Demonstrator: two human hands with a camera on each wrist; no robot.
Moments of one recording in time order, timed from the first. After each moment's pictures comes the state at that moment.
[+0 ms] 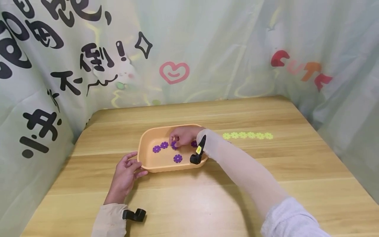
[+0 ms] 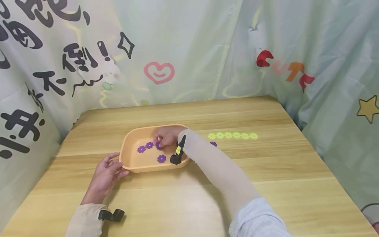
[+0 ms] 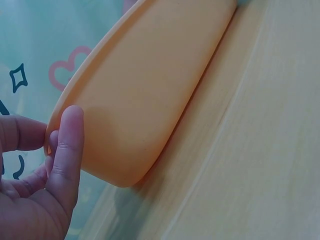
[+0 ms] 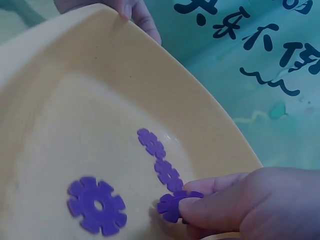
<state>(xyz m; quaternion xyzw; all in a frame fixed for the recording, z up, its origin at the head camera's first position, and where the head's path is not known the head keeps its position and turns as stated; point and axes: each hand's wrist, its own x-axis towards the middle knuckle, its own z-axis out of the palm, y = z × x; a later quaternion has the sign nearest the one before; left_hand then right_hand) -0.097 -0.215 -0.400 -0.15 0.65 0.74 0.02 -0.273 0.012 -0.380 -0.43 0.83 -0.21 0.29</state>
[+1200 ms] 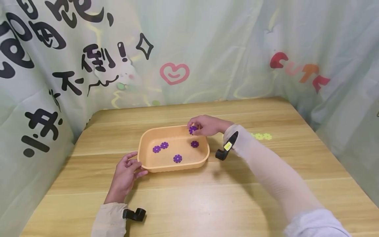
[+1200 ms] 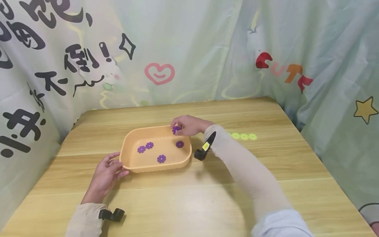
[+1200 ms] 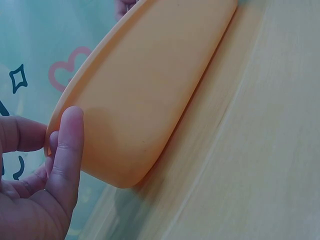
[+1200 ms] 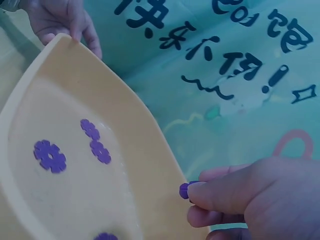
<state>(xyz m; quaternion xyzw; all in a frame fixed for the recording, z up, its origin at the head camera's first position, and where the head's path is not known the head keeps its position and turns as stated) -0.096 -0.216 -0.399 -0.15 0.66 0.74 0.02 -0.266 0.092 -0.337 -0.40 0.86 -0.25 0.19</state>
